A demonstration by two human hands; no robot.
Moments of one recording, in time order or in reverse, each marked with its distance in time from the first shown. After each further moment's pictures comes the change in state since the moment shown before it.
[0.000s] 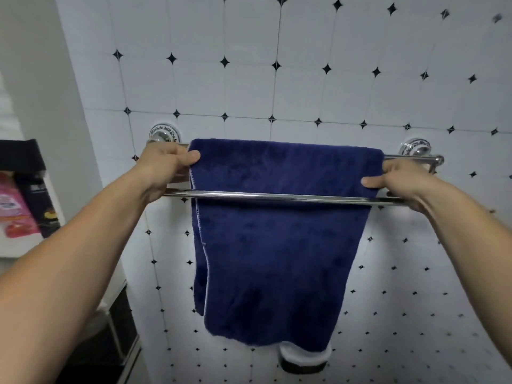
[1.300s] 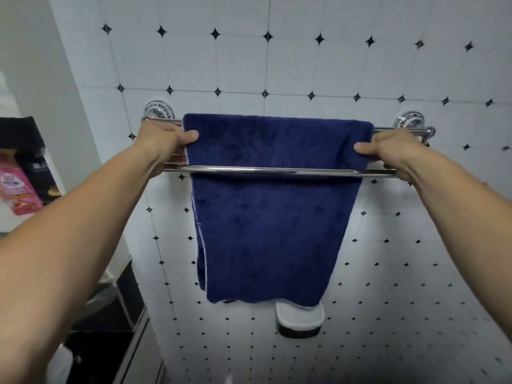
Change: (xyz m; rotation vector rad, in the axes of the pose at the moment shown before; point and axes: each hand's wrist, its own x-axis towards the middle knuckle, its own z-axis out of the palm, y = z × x) left_hand -0.008 0.006 0.008 0.052 0.113 -0.047; right_hand -0.005 -0.006 0.002 -0.006 0.088 0.008
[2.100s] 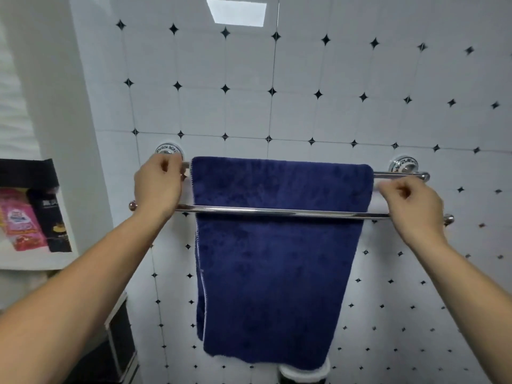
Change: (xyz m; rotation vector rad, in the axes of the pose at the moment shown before) left_hand -0.018 -0.004 -0.004 0.169 0.385 0.300; right_hand -0.034 0.032 0.000 -0.134 0.549 -0.231
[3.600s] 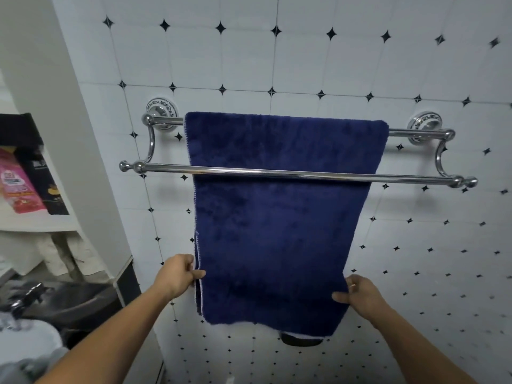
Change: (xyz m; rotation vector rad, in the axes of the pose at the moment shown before) left_hand -0.145 -0.206 0.006 0.425 -0.756 -0.455; right_hand -0.162 0.192 0.084 0.027 -0.900 0.548
